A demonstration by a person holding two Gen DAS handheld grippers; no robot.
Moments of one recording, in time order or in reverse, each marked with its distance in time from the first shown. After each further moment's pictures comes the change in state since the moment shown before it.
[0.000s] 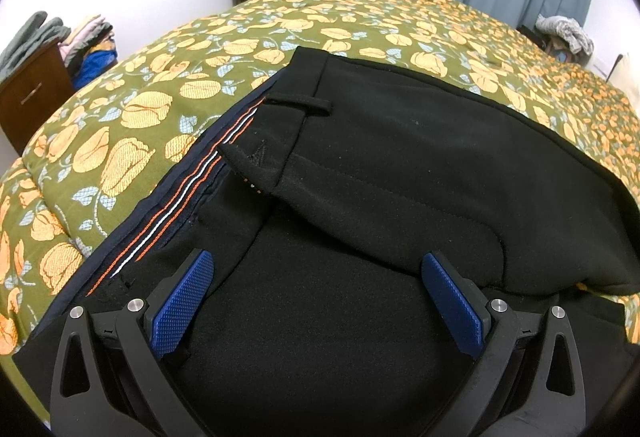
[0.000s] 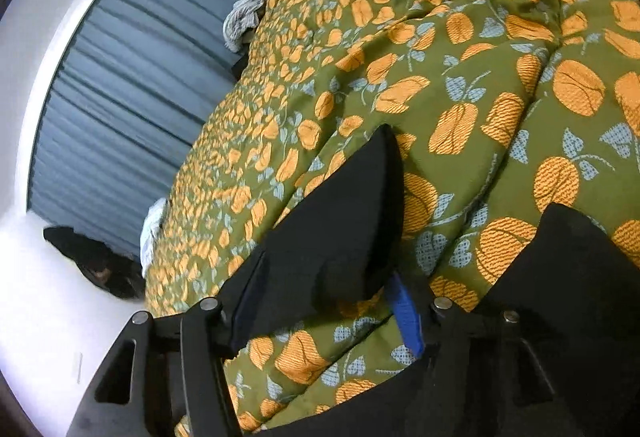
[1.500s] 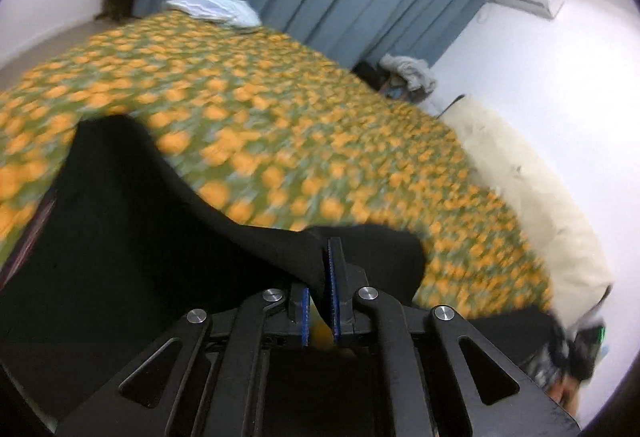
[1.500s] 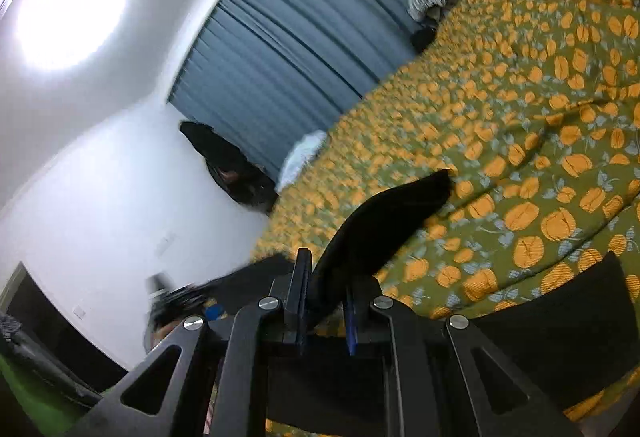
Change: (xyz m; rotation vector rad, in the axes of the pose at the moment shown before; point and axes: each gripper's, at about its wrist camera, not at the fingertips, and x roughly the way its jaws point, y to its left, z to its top) left arm -0.171 -0.071 0.030 -0.016 -0.033 -0.639; right arm -0.142 0.102 -0.021 -0.385 0.179 0.417
